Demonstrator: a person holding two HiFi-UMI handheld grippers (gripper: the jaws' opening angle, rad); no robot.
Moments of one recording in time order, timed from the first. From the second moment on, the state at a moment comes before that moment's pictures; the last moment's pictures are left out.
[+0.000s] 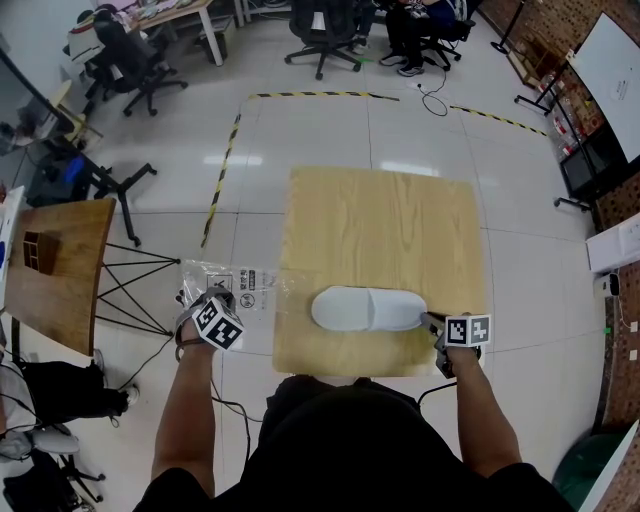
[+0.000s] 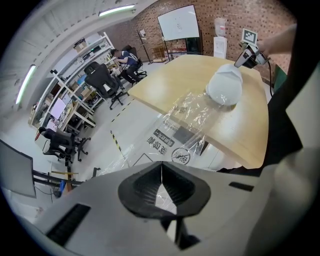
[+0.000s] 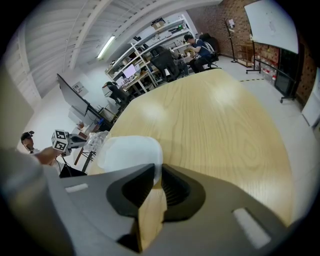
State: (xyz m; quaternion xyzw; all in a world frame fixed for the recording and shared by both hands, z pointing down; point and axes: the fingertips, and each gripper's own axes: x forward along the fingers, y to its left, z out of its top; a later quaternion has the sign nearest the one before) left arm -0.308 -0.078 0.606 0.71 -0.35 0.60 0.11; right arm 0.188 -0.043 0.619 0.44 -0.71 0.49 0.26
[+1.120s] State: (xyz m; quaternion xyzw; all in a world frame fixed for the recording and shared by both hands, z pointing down) left arm -0.139 -0.178 0.546 0.79 -0.34 0.51 0.02; right arm 0.179 -0.046 0.616 0.42 -0.72 0.48 0.27
